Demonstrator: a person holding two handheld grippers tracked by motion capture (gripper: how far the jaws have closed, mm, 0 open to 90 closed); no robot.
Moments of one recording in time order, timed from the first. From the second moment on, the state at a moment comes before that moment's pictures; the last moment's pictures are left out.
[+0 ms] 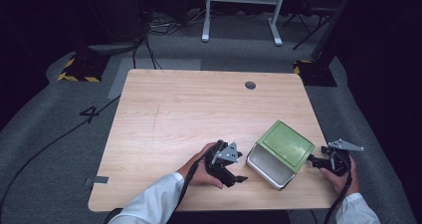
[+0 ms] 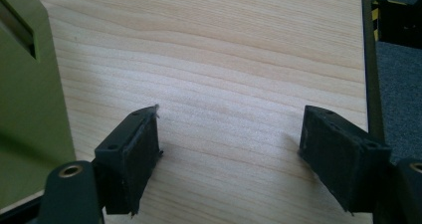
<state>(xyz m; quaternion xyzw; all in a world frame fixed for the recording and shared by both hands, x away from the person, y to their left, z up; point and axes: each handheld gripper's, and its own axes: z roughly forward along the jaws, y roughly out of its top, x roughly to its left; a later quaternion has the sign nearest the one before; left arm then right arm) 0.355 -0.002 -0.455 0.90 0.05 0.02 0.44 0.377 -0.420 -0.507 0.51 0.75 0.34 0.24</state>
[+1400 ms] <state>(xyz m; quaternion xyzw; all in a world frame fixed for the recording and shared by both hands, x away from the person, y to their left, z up) 0.348 -0.079 -0.475 0.92 0.00 0.05 0.39 0.377 -0.420 -0.507 0.51 0.75 0.34 0.24</state>
